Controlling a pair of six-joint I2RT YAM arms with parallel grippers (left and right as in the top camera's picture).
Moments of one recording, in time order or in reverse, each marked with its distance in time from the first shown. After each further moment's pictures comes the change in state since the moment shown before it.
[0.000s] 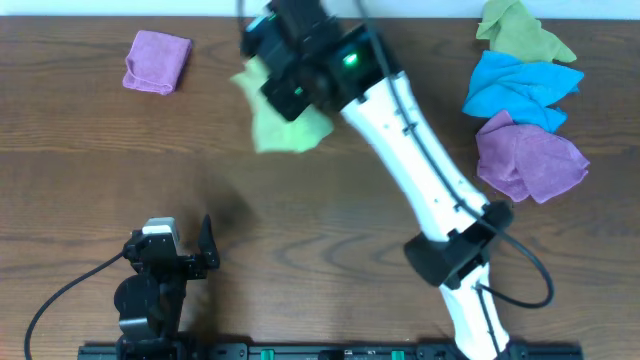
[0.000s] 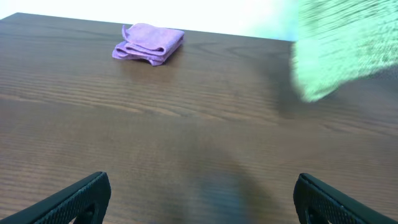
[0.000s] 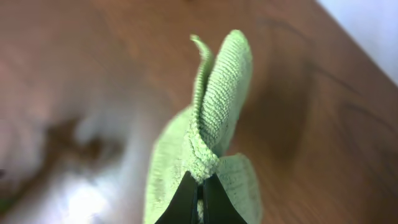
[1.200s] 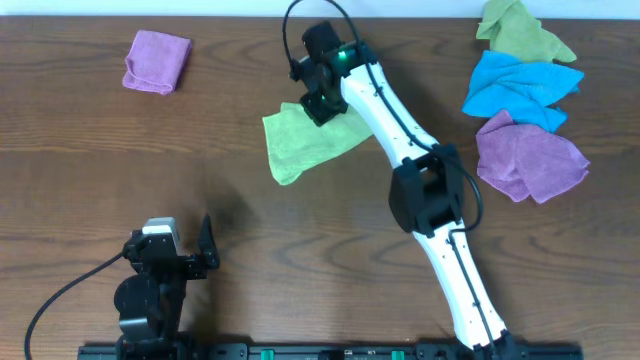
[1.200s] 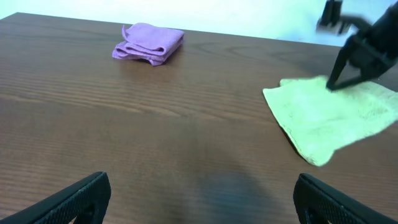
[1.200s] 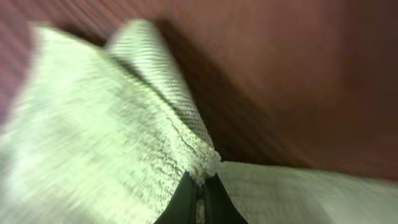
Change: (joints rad) left arm 0.000 0.000 0.000 0.000 0.000 0.000; right arm -0.222 0.394 -0.046 0.143 0.015 -0.007
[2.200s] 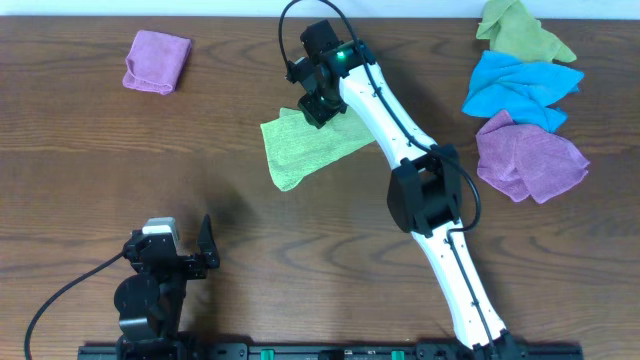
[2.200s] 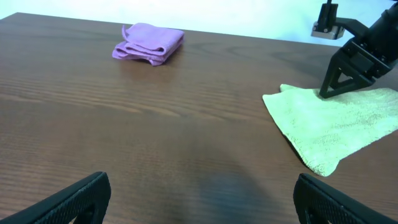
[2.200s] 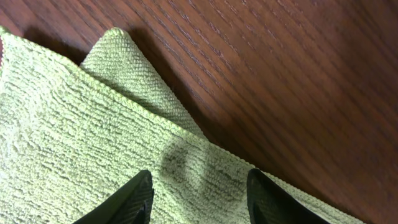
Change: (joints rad) left arm 0.000 0.000 0.000 0.000 0.000 0.000; right arm 0.006 0.051 0.018 -0.013 -0.004 -0.068
